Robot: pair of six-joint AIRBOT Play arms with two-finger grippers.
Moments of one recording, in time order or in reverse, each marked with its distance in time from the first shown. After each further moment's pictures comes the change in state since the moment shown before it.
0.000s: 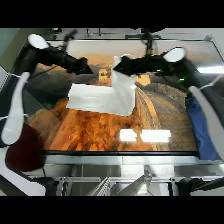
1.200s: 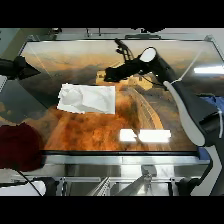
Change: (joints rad) left arm 0.424 0.305 -0.282 -0.004 -0.032 0.072; right arm -0.007 -0.240 0.309 -0.240 0.314 0.152
